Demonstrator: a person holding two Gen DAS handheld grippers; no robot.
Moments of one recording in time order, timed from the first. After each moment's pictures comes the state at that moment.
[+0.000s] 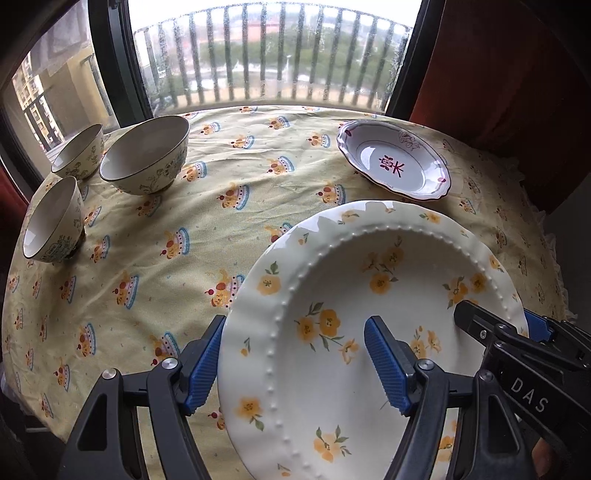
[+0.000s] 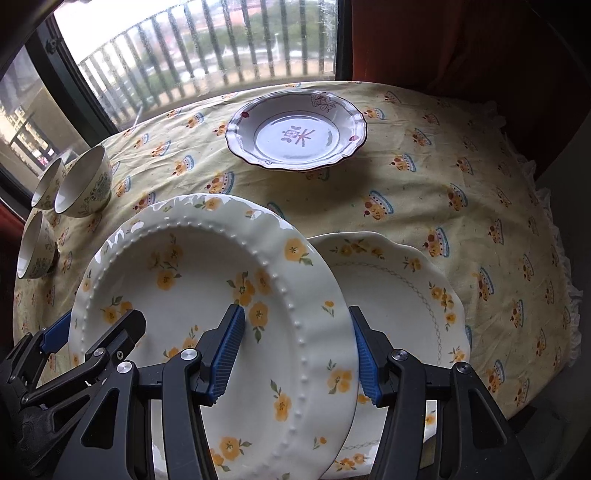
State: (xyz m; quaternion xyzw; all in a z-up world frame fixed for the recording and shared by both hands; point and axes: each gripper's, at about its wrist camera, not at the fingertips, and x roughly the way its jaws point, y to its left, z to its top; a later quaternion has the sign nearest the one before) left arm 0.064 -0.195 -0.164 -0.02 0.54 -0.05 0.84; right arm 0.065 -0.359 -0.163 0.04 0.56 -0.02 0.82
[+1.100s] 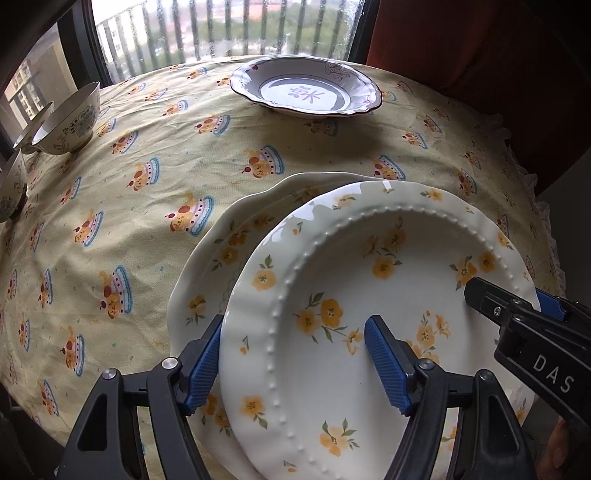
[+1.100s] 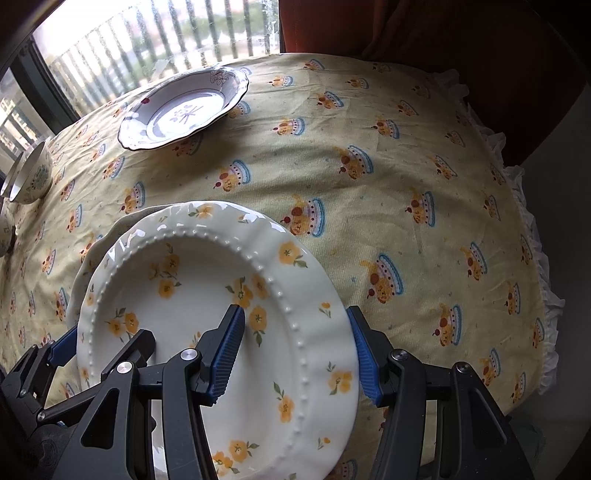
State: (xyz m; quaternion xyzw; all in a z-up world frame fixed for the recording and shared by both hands) left arm 0.045 -0.322 -0.223 -0.03 0.57 -0.05 0.82; right arm 0.053 -0.491 -0.200 0.02 0.59 -0.04 0.81
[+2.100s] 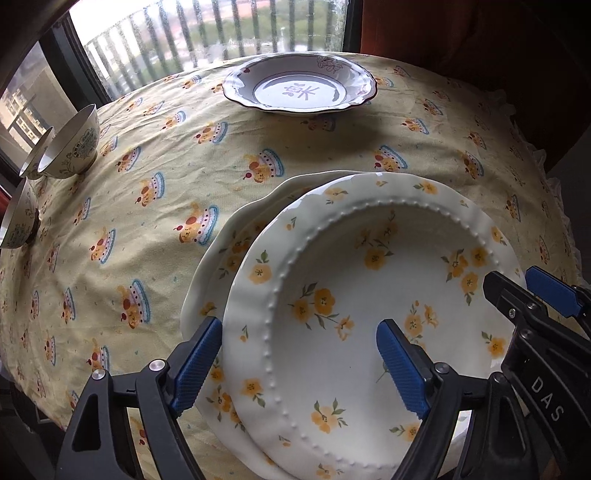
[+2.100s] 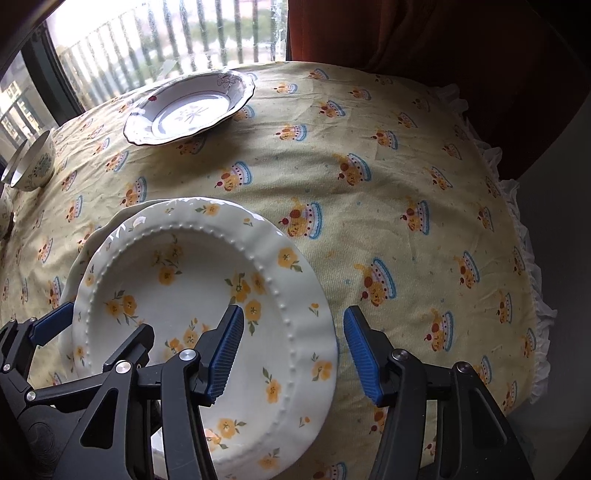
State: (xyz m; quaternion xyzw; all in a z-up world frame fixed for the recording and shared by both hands) left arm 0.049 -0.325 -0.216 0.02 0.59 -0.04 0.81; right arm 0.042 -0.484 -0.193 -0.02 0.57 -0.04 0.82
